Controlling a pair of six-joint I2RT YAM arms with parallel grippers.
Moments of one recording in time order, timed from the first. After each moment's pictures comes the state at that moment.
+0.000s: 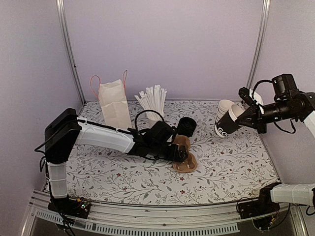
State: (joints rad) left arm -1.05 1.99 1.27 -0.08 0.00 -0.70; right arm 0.23 1.03 1.29 -1.12 -0.65 -0.72
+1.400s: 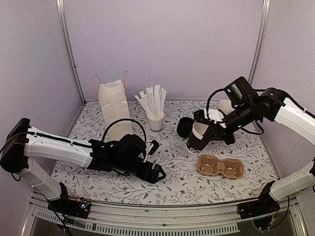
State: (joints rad) left arm -1.16 1.52 0.86 -0.14 0.07 -0.63; right arm 0.71 1.27 1.32 -0.99 -0.42 -0.69
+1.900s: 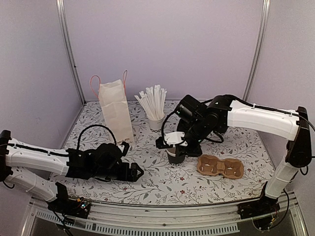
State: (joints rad) left arm -1.12 1.23 0.57 -0.16 -0.16 -0.89; right arm 0.99 1.69 1.49 -0.97 -0.19 -0.73
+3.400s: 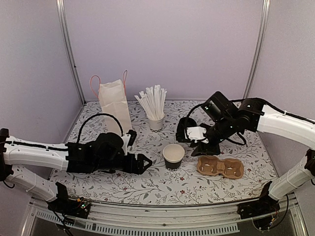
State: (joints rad) left arm -1.12 1.24 0.66 -0.10 -0.16 -0.76; right arm 0.93 1.46 1.30 -0.88 -0.18 -0.69
